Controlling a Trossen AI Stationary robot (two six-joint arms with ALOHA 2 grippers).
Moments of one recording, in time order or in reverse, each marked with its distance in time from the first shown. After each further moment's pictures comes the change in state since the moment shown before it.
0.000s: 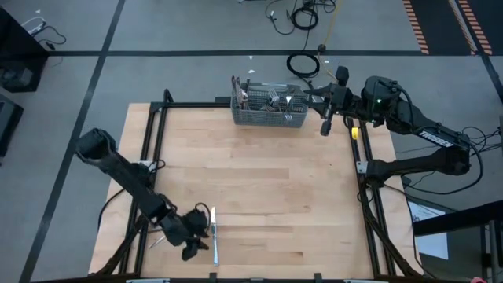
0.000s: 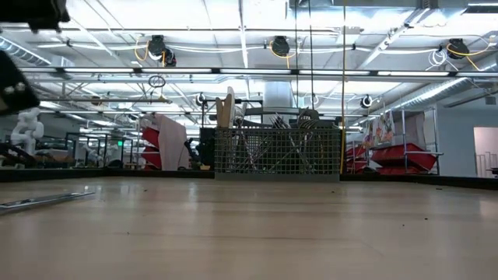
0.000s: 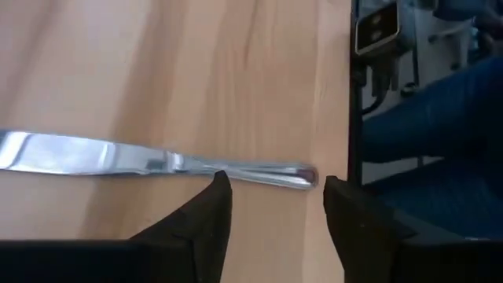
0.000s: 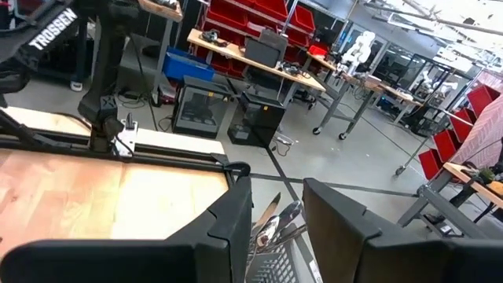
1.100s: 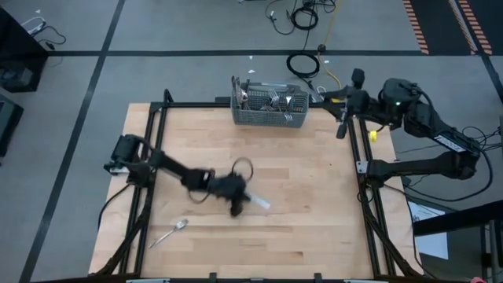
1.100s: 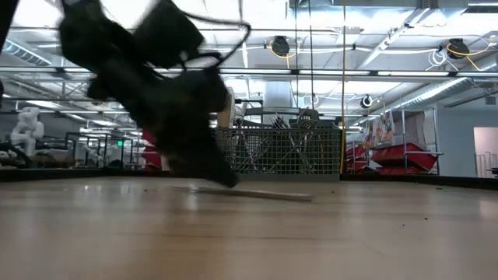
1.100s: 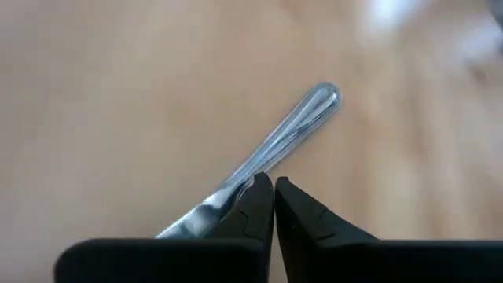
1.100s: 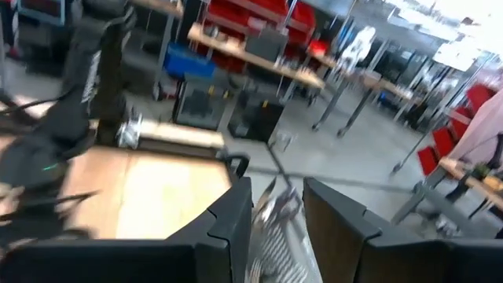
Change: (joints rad) left arm 0.576 0.375 0.058 0.422 0.144 0.523; right arm -0.001 -0.113 0.000 -0.124 0.002 -0.005
